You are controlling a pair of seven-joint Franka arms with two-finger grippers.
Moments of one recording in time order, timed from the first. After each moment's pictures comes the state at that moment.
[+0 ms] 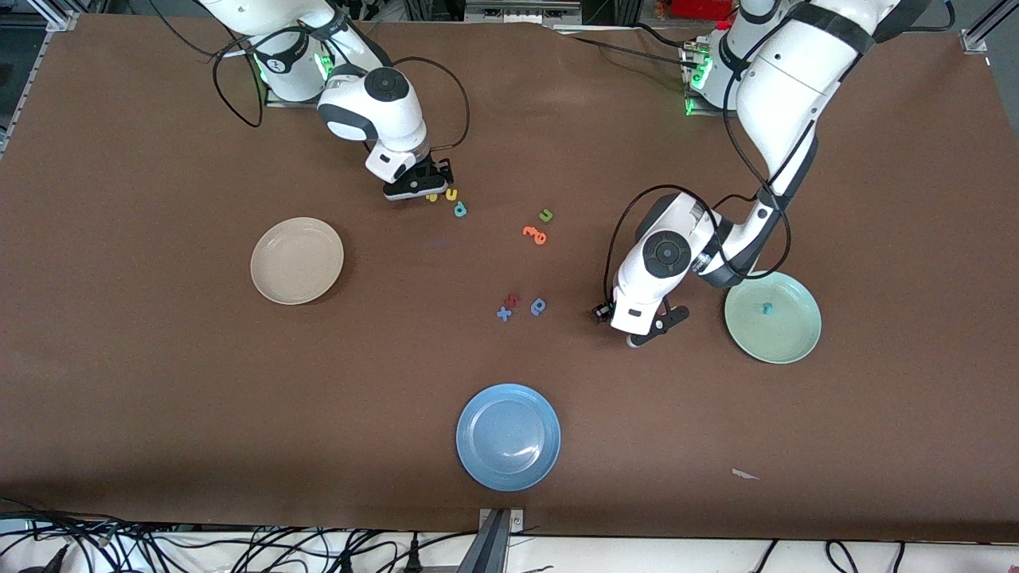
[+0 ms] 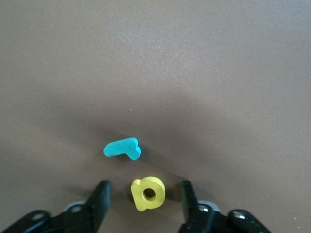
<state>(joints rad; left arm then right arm) -0.17 0.72 -0.32 -1.77 0.22 2.41 -1.14 0.08 0.39 0.61 -2.51 -0.77 2.80 1.19</state>
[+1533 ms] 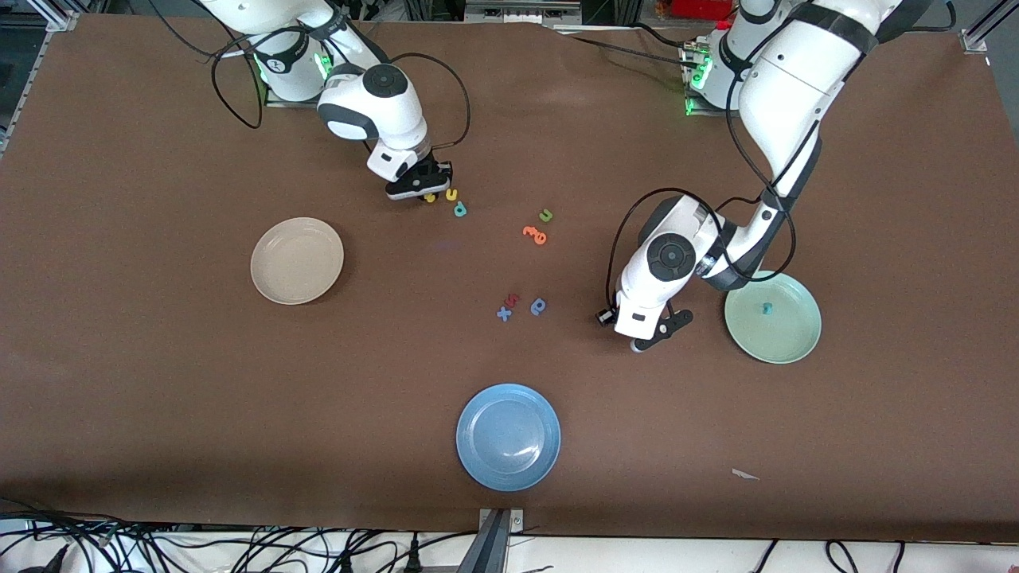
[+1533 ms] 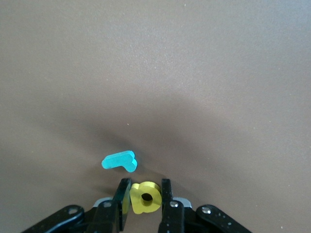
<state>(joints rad) -0.16 0.72 -0.32 -1.75 0.22 2.40 -1.13 0.08 0.38 0.61 -2.51 -0.79 2.83 1.19</state>
